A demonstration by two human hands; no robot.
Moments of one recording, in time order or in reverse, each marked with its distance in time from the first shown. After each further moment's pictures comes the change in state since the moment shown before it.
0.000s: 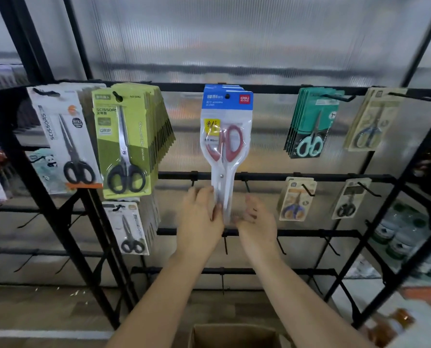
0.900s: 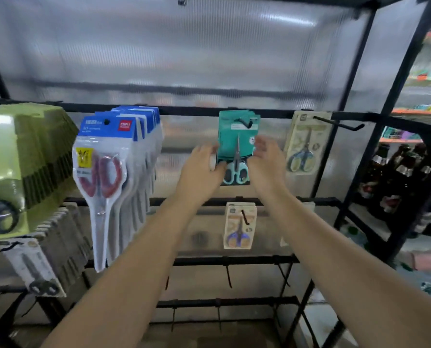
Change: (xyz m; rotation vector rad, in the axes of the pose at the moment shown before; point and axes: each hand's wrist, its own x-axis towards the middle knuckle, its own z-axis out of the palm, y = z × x) left_hand 0.124 0.163 0.116 -0.109 -0.095 0.000; right_hand 0.171 -0.065 -0.176 -0.097 0.183 -0.250
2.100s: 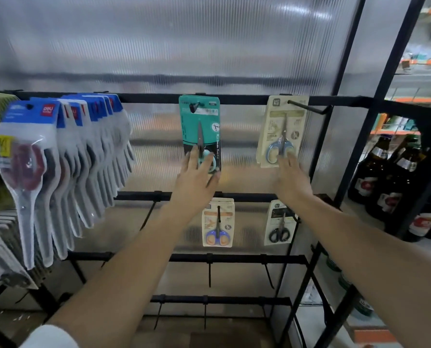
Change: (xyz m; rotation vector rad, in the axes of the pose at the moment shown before) left_hand 0.012 -0.026 0.111 0.430 -0.112 0.025; right_hand 0.104 0.145 -0.101 -0.891 -0.219 -0.155
